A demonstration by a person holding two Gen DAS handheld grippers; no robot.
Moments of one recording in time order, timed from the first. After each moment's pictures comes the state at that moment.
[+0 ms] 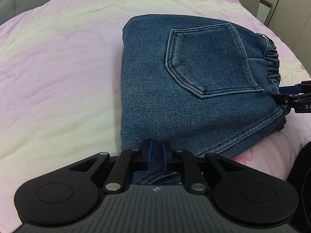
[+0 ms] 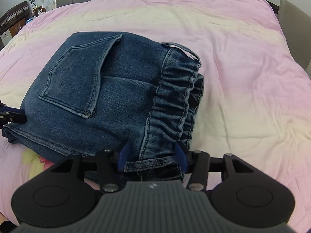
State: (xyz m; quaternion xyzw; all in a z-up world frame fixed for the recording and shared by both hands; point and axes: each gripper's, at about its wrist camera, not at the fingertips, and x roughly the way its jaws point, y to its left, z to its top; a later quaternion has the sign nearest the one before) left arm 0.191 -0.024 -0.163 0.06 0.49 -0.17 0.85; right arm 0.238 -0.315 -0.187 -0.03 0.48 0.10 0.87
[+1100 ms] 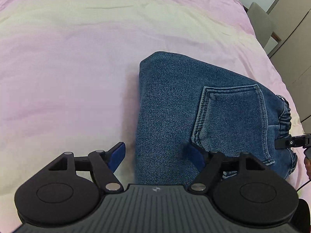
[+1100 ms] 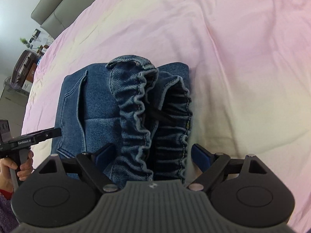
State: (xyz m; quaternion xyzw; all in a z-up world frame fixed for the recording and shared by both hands) left arm 0.289 -0.007 -0.160 -0.06 0.51 -0.18 0.84; right arm 0.336 -0.398 -0.205 0.22 0.56 0.17 0.78
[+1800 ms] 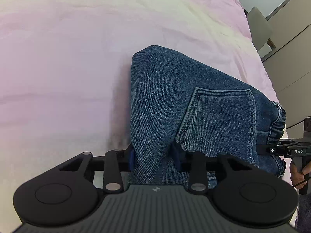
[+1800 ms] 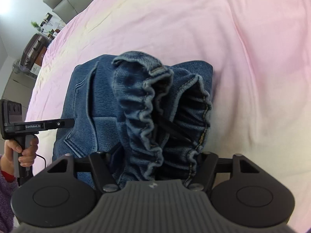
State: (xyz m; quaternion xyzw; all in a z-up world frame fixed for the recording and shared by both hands) left arm 0.299 0.001 -0.164 -0.12 0.54 -0.21 0.81; right arm 0.344 -0.364 -0.193 0.18 0.56 0.20 0.78
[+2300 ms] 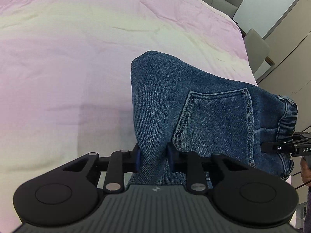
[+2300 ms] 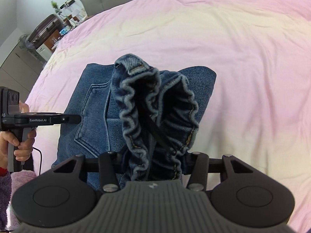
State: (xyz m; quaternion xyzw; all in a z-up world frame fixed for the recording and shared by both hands) left arm 0.234 0.091 -0.086 -0.13 0.48 -0.17 0.85; right arm 0.312 -0.273 -0.077 0.09 0.52 0.24 0.81
